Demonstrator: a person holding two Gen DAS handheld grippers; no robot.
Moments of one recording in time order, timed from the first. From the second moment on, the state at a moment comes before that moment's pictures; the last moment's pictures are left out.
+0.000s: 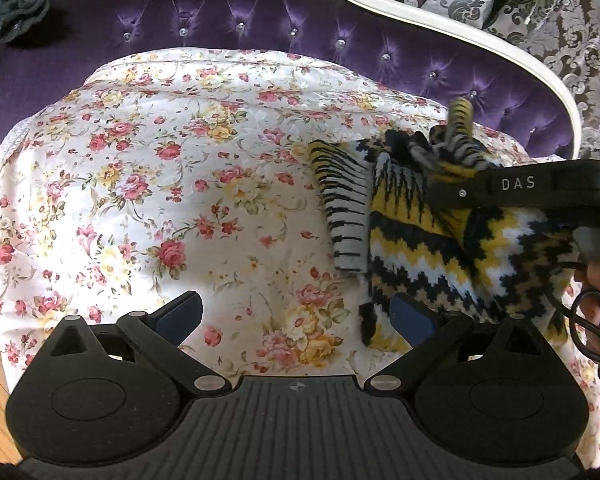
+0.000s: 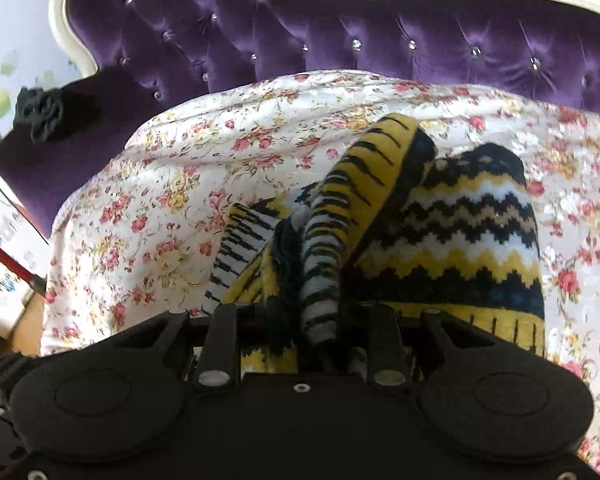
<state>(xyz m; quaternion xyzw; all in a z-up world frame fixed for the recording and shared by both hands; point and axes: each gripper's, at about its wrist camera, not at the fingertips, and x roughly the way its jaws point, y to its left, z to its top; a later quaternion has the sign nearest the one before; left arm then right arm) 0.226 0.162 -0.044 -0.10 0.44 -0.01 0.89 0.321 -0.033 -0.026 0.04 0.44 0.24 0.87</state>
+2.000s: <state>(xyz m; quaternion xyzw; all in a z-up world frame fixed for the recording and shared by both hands) 0.331 0.138 -0.052 -0.17 0.47 -0.11 0.86 0.205 -0.004 -0.042 -0.14 0.28 0.33 0.89</state>
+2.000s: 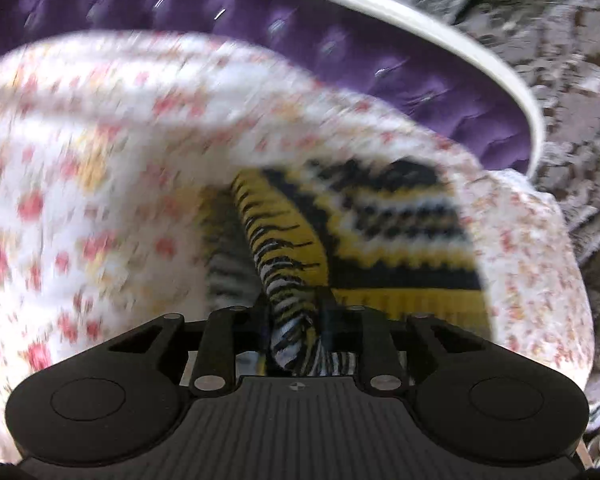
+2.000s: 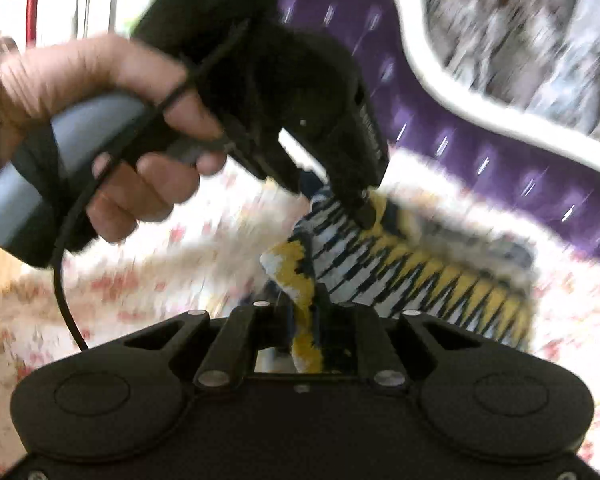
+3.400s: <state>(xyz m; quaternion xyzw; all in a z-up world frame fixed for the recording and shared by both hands) 0.279 0.131 -0.074 -0.24 0.47 -0.13 0.84 0.344 -0.167 -0.078 0.26 0.38 0.30 0.84</state>
